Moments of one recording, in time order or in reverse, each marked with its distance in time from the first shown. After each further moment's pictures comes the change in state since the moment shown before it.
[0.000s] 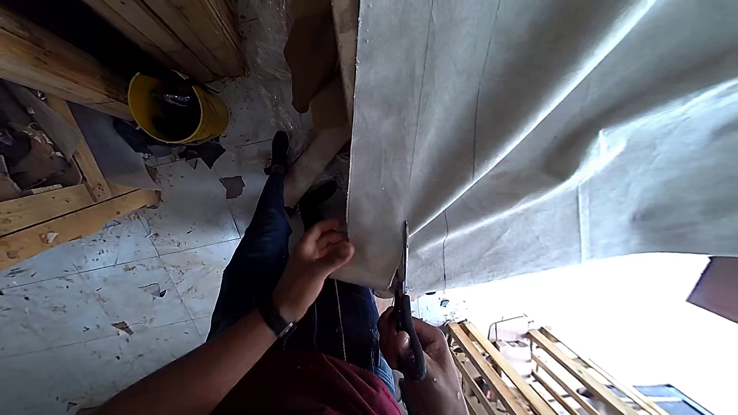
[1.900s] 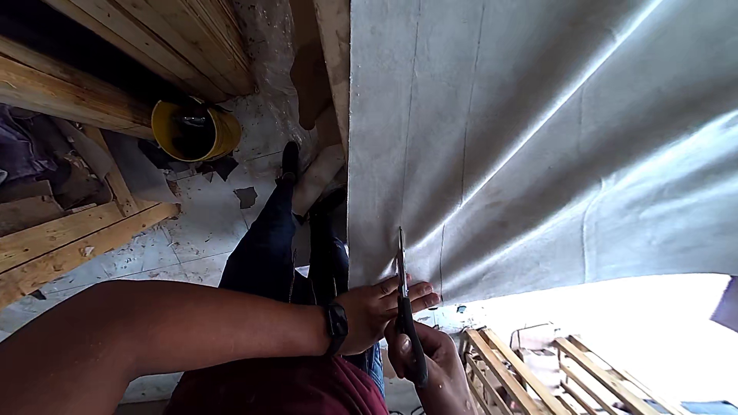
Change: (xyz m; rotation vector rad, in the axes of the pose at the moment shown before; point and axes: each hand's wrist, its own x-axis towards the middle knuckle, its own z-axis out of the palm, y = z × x) left_hand 0.026 -0.023 0.059 1.623 -1.005 0.845; right_hand 0.019 -0.046 0.014 -0.101 0.105 0.122
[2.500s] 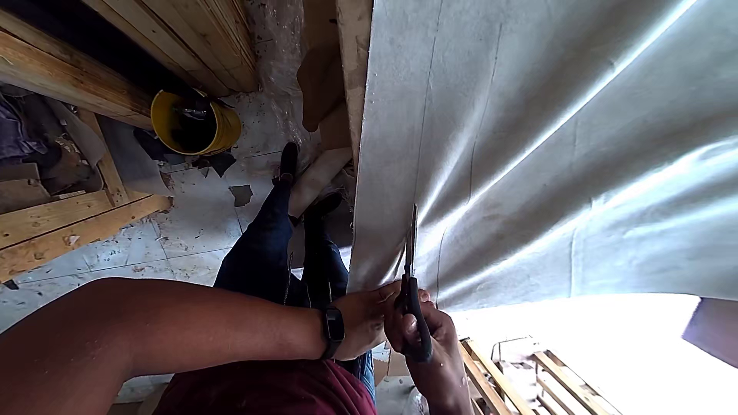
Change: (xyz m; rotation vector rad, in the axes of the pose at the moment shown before) left_hand -0.001 0.007 -0.002 0.099 -0.038 -0.060; right_hand 0.037 -0.021 0.007 0.086 -0.039 -0.203
